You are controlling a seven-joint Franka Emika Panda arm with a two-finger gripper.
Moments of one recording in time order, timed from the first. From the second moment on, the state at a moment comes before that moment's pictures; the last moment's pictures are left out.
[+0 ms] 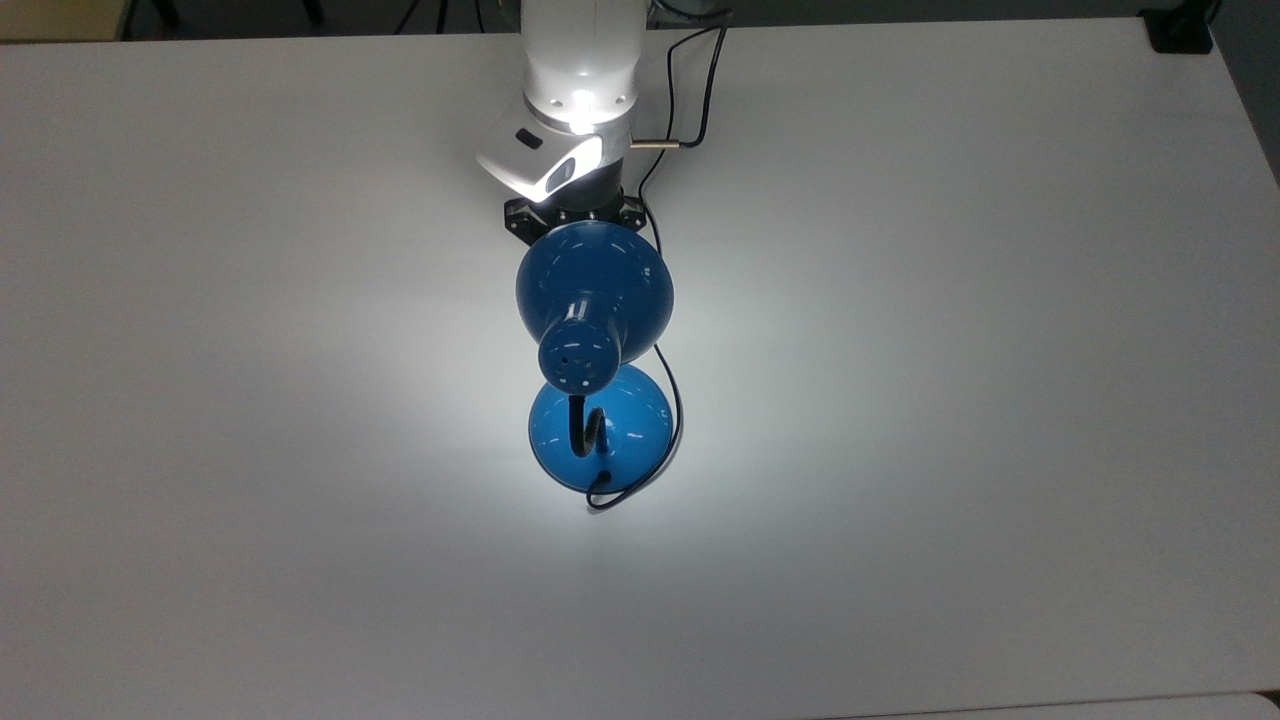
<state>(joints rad) 0.11 0.13 0.01 -2.04 -0.14 2.31 0.08</state>
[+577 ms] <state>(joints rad) 0.11 0.03 0.00 -1.74 -0.12 1.76 0.08</state>
